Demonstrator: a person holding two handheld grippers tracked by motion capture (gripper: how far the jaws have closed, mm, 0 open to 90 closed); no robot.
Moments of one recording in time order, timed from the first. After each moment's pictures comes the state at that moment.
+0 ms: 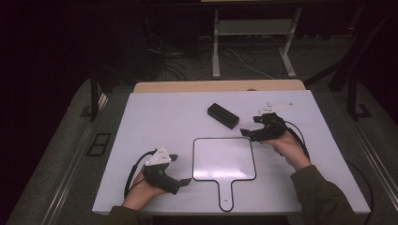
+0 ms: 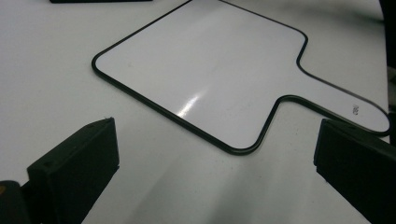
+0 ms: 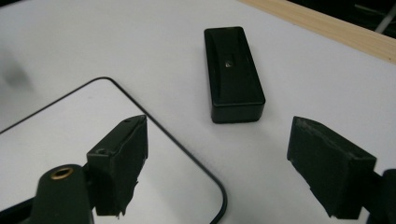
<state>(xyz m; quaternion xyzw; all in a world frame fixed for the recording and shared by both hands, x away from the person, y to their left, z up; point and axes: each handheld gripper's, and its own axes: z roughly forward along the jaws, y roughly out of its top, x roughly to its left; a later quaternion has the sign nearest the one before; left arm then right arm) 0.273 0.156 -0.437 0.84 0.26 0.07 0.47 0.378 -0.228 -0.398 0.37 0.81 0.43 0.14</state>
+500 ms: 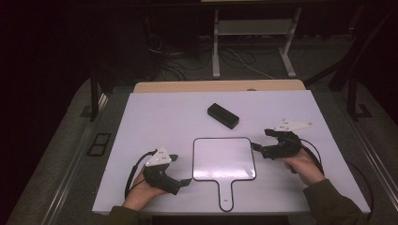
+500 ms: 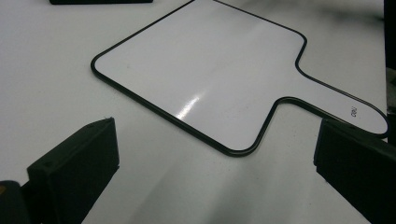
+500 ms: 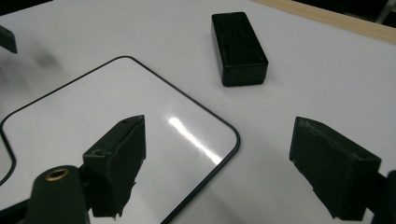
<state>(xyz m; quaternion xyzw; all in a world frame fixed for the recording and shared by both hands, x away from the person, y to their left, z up) 0.272 0.155 -0.437 0.84 0.26 0.07 0.47 0.325 -0.257 -0.411 0.37 0.80 0.45 0.15</state>
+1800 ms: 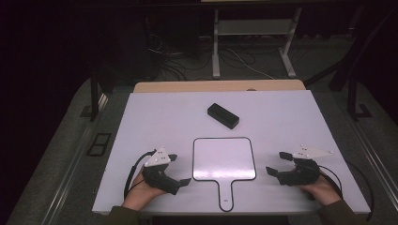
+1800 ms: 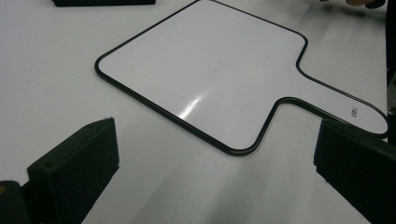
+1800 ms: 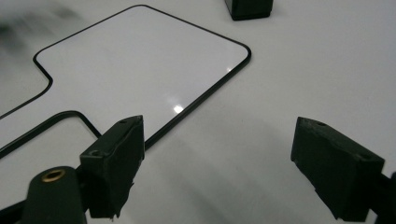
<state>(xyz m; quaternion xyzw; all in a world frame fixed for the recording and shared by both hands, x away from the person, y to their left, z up) 0.271 0.158 -0.435 0.84 0.26 0.08 0.47 0.263 -0.296 -0.443 0.39 0.80 0.44 0.14</state>
